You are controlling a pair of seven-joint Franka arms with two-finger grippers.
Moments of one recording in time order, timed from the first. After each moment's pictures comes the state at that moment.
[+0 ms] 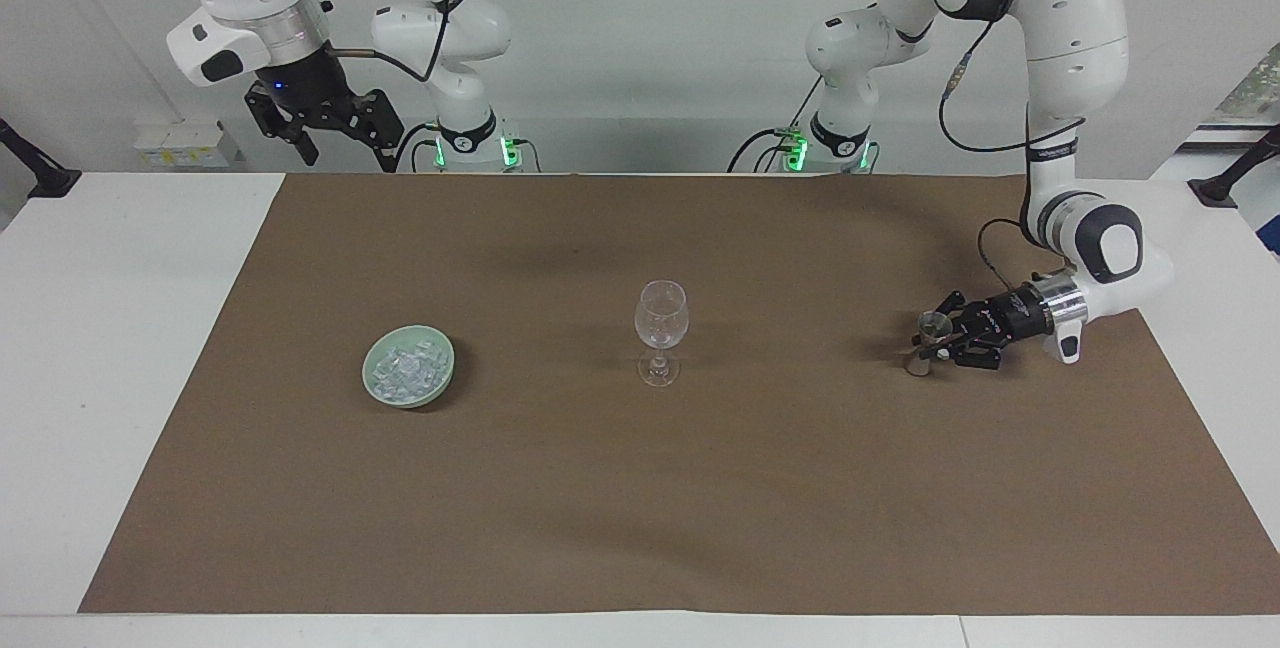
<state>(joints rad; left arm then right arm) 0.23 0.46 0.12 -1.96 -1.21 1.65 -0.65 0.11 -0.02 -0.07 -1.49 0.00 1.42 0.17</state>
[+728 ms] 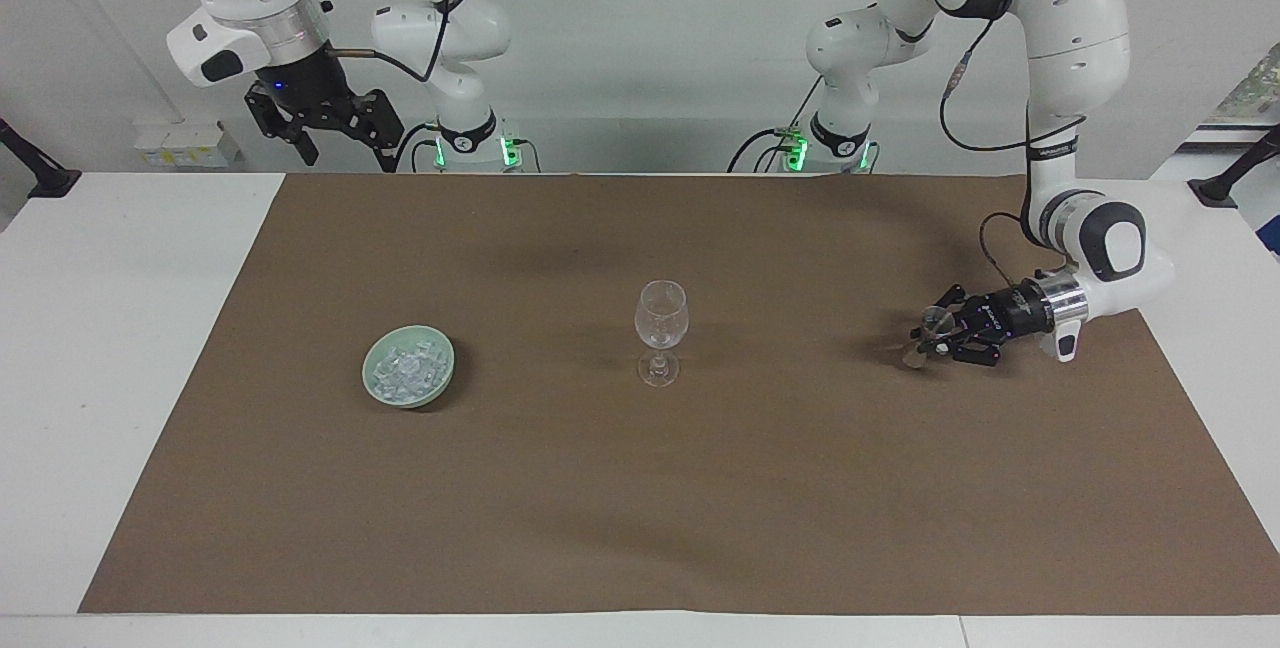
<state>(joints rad) 0.22 0.40 0.11 -1.94 -1.24 1.61 -0.83 0.11 -0.02 -0.07 -1.49 0.00 1.42 0.17</state>
